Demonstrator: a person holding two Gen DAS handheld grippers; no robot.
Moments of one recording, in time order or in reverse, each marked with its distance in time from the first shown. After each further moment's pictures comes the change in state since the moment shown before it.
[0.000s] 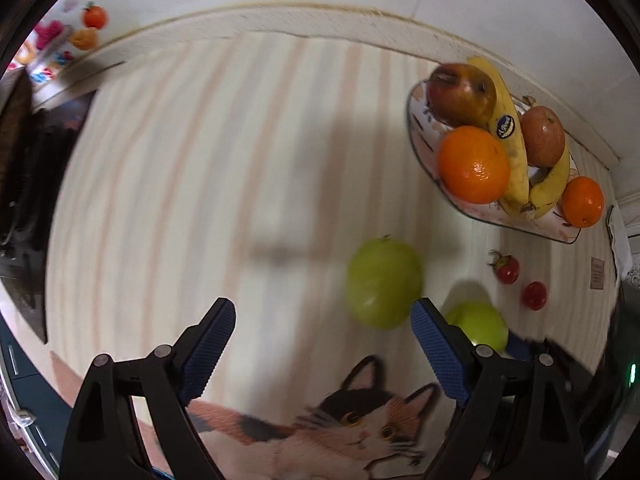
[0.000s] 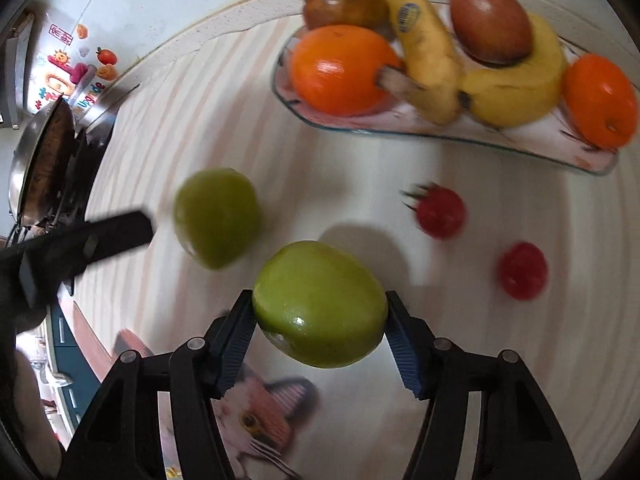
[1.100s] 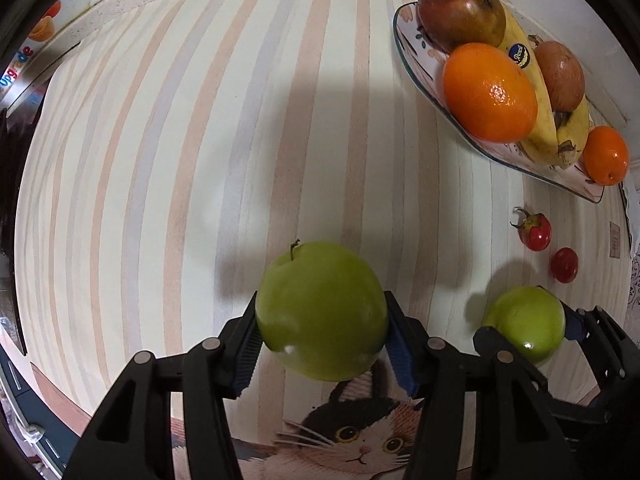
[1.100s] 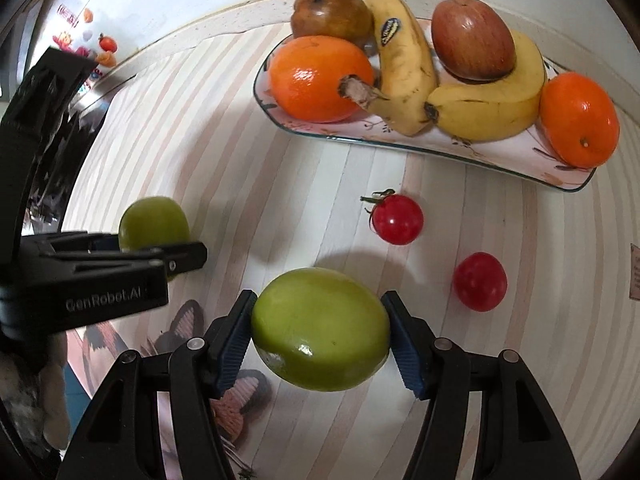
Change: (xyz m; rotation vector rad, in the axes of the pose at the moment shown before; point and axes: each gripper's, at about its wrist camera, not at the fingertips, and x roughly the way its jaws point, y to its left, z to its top) left arm 0.045 -0.016 -0.034 0.054 0.086 -0.017; right arm -0.004 -0.001 0.005 -0.085 -0.046 -0.067
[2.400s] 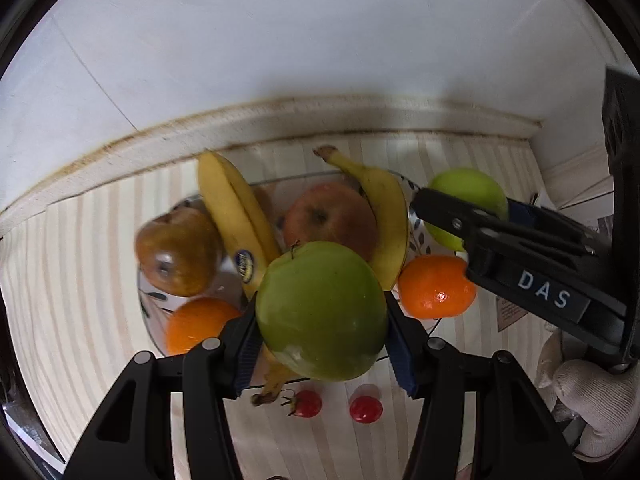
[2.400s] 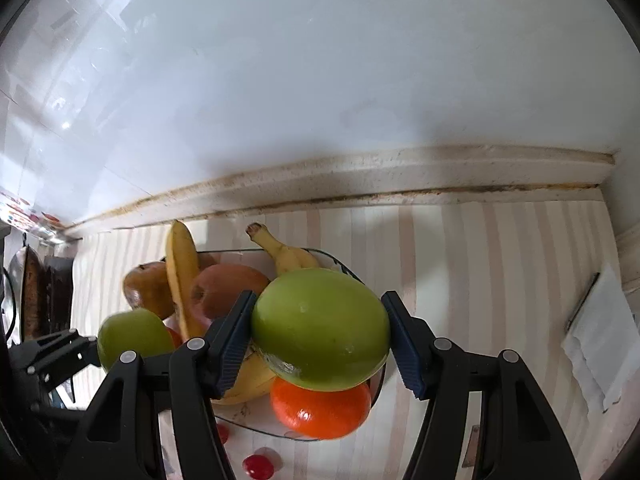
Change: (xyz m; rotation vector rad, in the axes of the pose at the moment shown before) left arm -0.058 -0.174 0.140 0.268 -0.079 -0.117; right arm -0.067 -0.200 0.157 0.244 -0.127 -0.013
